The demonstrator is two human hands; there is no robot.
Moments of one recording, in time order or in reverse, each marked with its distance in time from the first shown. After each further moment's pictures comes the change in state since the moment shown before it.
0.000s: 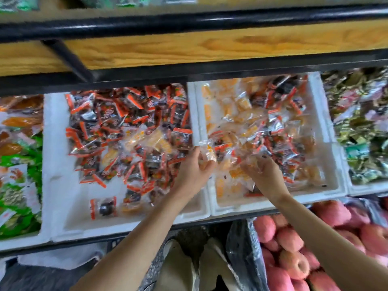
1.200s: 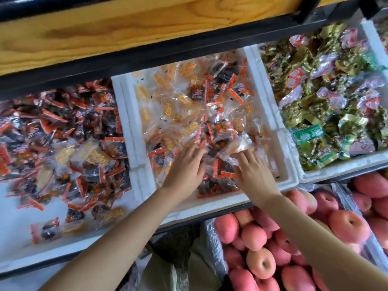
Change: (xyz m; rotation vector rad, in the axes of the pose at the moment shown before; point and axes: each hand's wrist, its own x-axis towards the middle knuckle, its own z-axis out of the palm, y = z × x) left_hand 0.044 0.046 0.144 0.650 -0.136 0.406; right_hand 0.040 0.121 -0.094 -0.640 0.127 -0.505
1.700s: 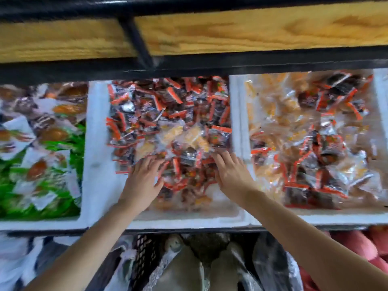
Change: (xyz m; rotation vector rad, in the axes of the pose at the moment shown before) left_hand -0.206 -0.261 -0.117 0.192 0.075 -0.397; right_hand 0.069 -0.280 0.085 -0.005 -0.246 -0.301
